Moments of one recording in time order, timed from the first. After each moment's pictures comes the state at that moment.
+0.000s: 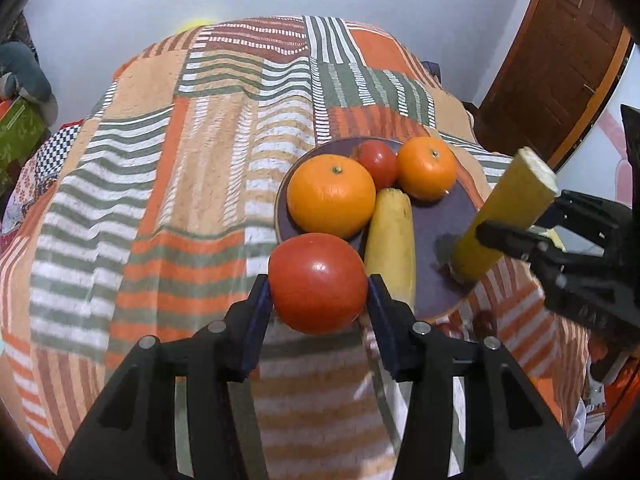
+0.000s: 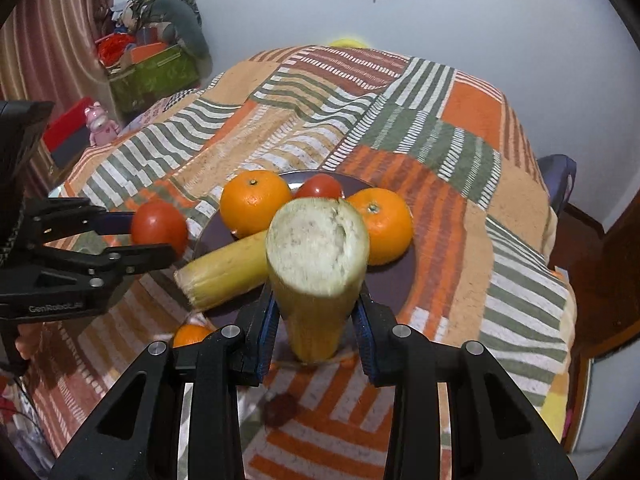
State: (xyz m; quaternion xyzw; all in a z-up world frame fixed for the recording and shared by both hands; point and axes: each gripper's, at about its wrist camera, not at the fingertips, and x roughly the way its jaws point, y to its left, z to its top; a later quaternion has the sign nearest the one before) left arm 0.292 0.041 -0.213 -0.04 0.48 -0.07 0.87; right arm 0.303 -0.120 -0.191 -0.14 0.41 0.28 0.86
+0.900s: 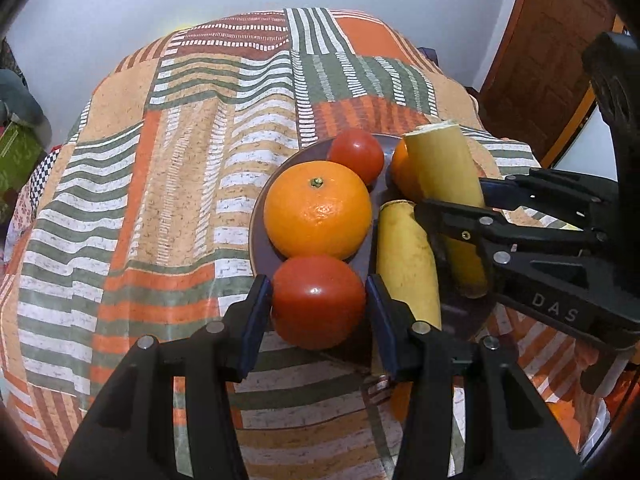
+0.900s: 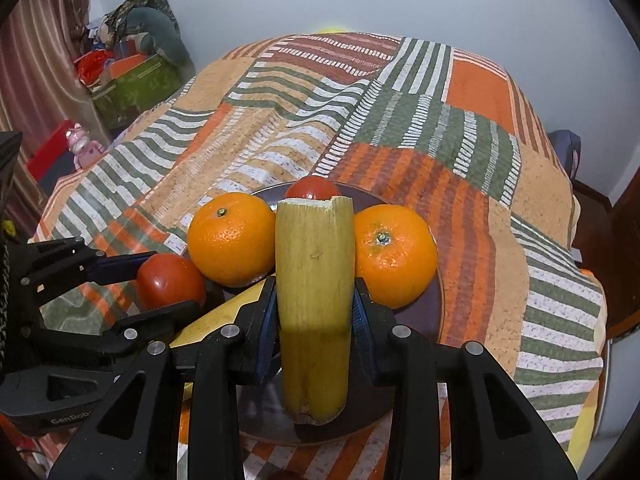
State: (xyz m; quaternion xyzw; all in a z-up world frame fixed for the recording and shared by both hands) left arm 0.323 0.019 -0.231 0.00 0.48 -0.07 0.87; right arm 0.340 -0.105 -0.209 -0.10 0.42 0.27 0.86
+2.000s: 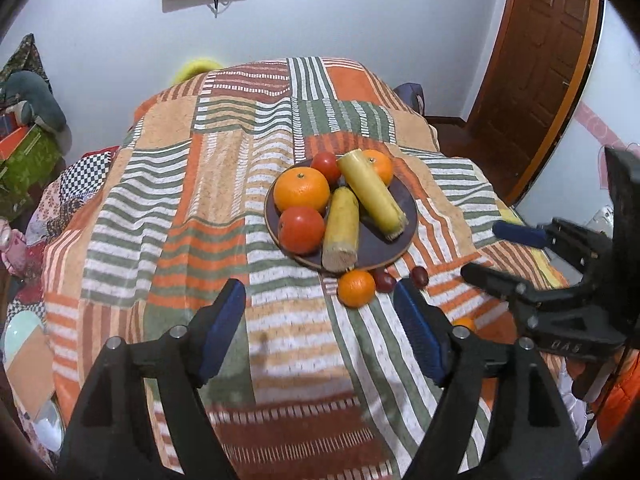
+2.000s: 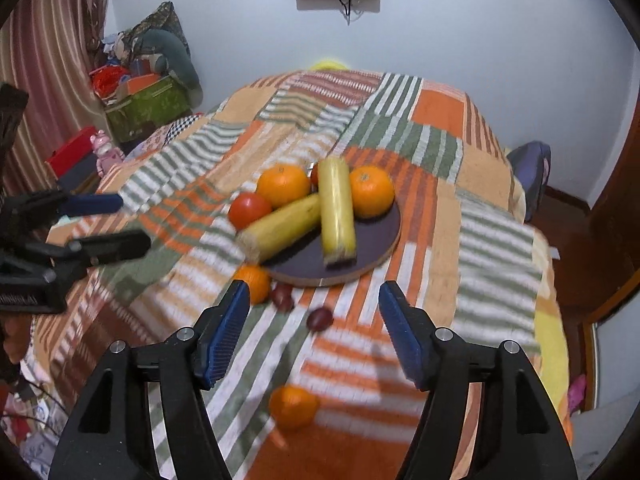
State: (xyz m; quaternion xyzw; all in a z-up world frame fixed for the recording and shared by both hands) left arm 0.184 0.017 -0.148 -0.01 0.43 -0.07 0.90; right arm 0.212 -0.161 -0.175 -0.09 0.39 0.26 0.88
